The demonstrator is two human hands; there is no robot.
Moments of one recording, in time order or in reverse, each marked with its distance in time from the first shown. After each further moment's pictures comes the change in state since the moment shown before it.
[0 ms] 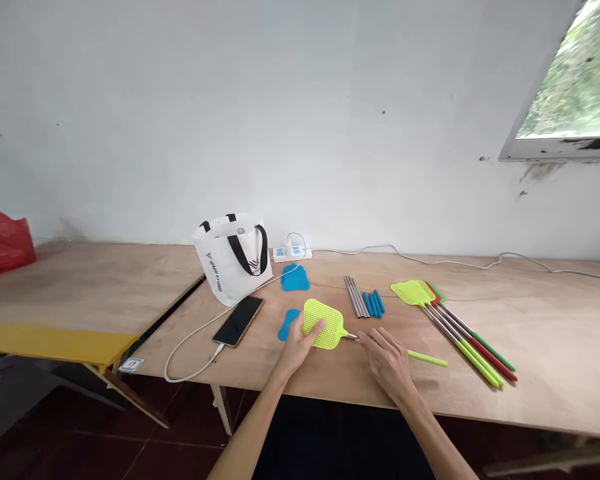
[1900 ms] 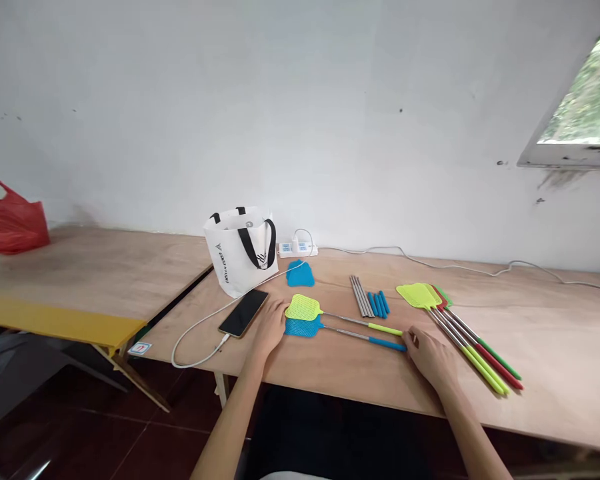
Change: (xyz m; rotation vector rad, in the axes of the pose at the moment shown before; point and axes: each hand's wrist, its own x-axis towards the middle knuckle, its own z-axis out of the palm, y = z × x) left_hand 0.038 -0.056 -0.104 1.066 0.090 0.224; right_hand -0.010 0.077 -0.039 -0.315 -0.578 0.724
